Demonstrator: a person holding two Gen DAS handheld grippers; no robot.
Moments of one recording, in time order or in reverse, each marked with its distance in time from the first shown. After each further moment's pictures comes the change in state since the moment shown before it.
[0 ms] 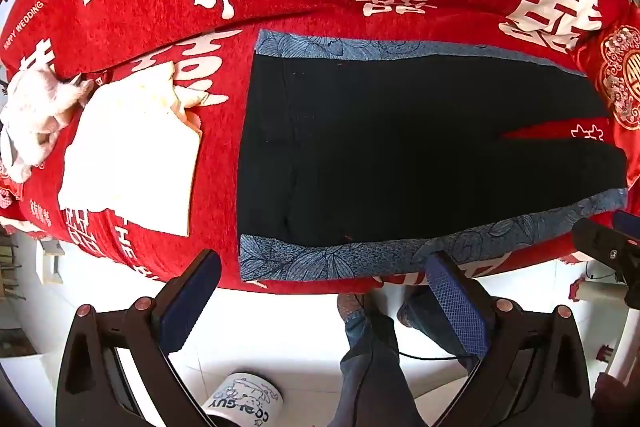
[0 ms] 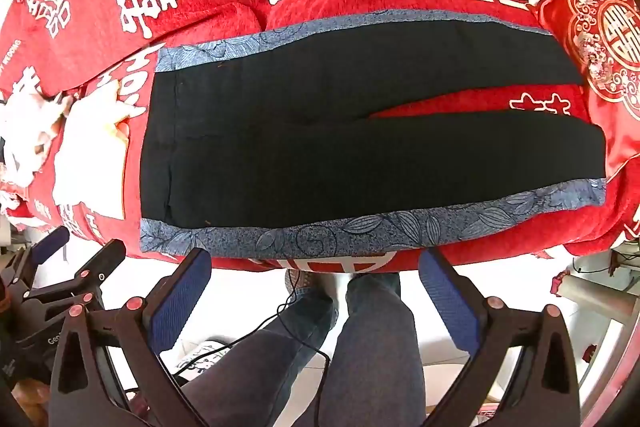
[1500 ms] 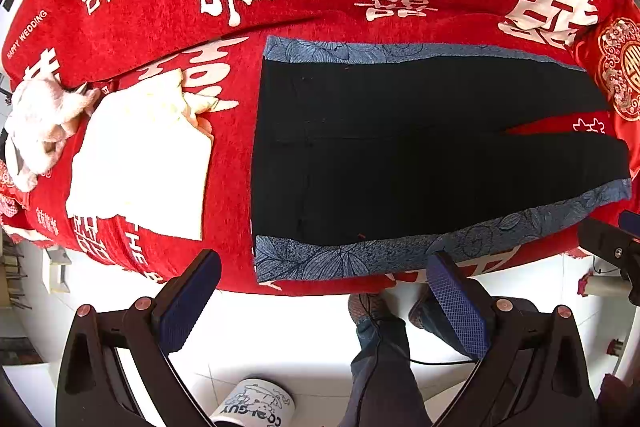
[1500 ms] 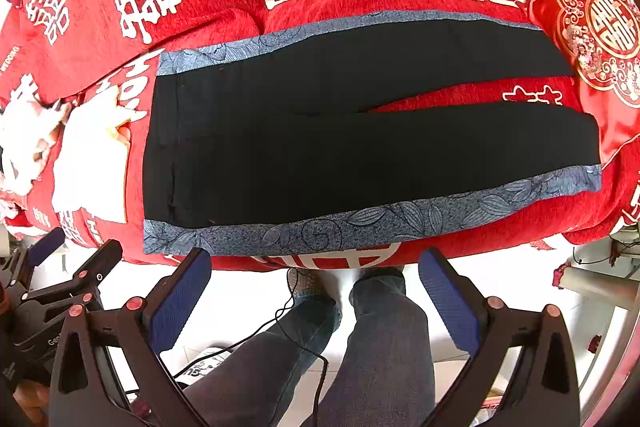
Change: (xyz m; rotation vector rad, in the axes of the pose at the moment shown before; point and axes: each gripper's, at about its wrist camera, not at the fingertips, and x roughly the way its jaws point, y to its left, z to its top) left arm -0.005 0.011 -0.006 0.018 -0.019 0.004; right arm -0.007 0.008 -0.012 0.023 -0.021 -0.012
